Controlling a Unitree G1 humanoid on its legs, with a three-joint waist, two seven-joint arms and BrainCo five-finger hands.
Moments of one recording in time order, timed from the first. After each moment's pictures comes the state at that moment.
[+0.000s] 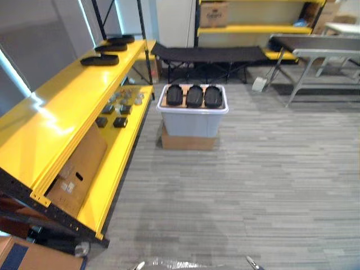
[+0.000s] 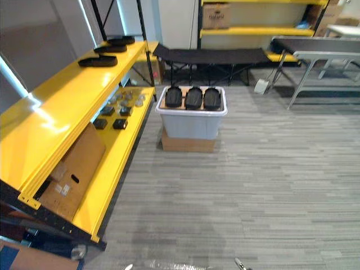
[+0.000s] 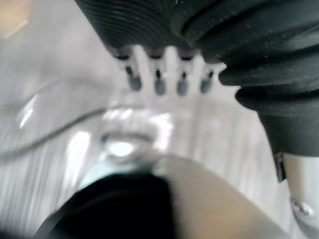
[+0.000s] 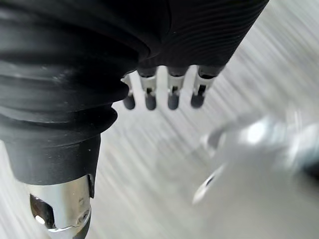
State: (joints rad) left arm 0.17 0.17 -0.04 1.05 -0.40 0.21 -0.06; right arm 0.18 -0.07 -0.22 1.07 0.70 -0.01 0.02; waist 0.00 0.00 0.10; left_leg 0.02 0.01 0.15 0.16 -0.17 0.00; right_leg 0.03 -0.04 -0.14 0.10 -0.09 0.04
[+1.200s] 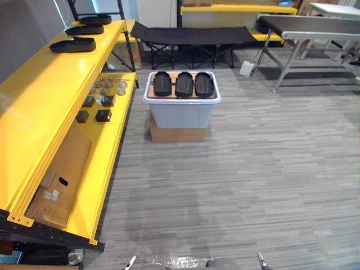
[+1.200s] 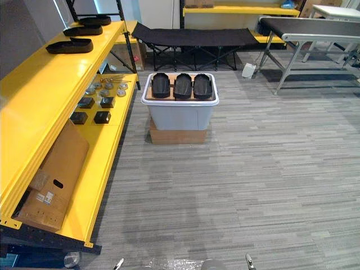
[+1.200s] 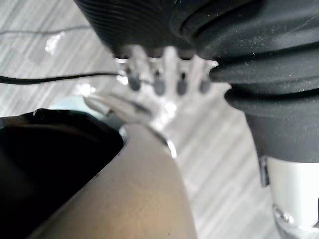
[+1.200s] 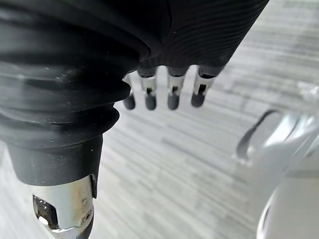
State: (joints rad) left arm 0.14 0.16 0.07 1.12 -0.66 0.21 -0.11; right arm 0.17 0.02 -0.37 1.07 0.65 -0.19 -0.10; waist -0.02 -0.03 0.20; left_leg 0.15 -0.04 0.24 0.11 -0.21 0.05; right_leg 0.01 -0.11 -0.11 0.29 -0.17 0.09
